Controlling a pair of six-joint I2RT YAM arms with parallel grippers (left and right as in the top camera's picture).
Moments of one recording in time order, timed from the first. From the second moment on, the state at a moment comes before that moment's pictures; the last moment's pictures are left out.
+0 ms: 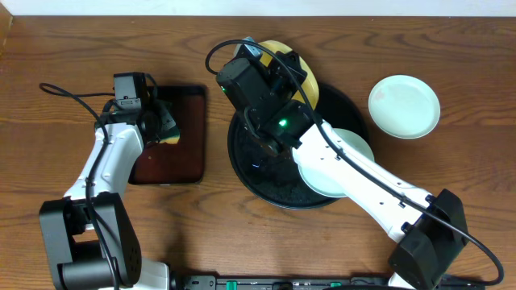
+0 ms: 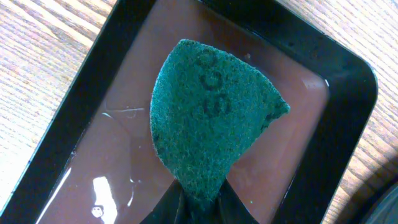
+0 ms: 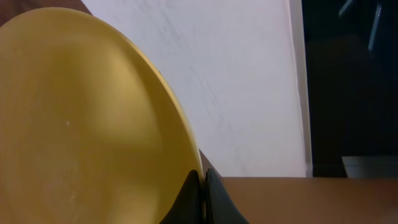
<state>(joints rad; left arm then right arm) 0.11 1.66 1.06 -0.49 0.02 -0.43 0.82 1.85 1.65 -0.48 1.07 -0.62</state>
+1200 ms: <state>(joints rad) 0.11 1.66 1.06 -0.51 0.02 -0.46 0.19 1.85 1.66 -0.70 -0.10 0.27</state>
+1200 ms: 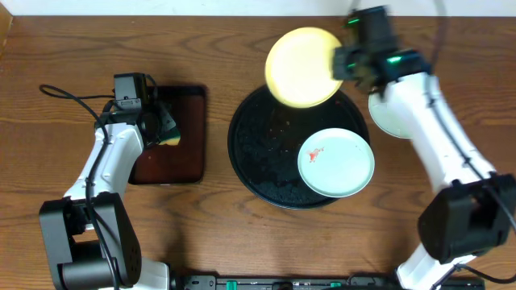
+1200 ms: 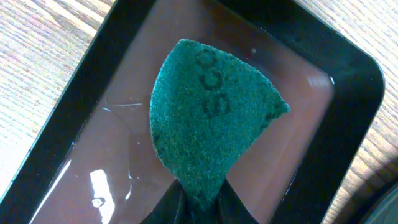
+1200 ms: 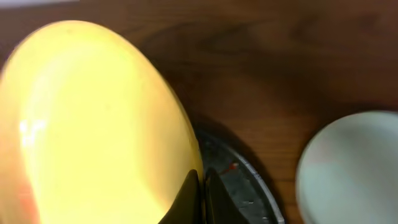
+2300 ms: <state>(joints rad) 0.11 1.66 1.06 -0.52 0.02 -0.46 -0.37 1.84 1.35 -0.65 -0.06 0.48</state>
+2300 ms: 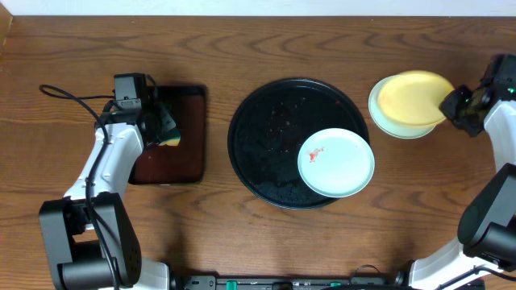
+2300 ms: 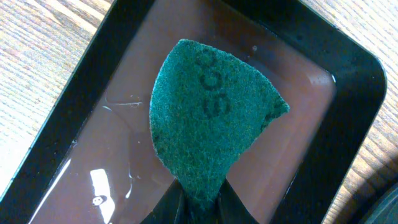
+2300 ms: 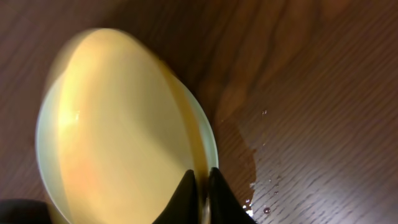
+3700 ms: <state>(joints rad) 0.11 1.66 1.06 -0.51 0.02 -0.46 0.28 1.55 1.07 -1.13 0.08 0.89</state>
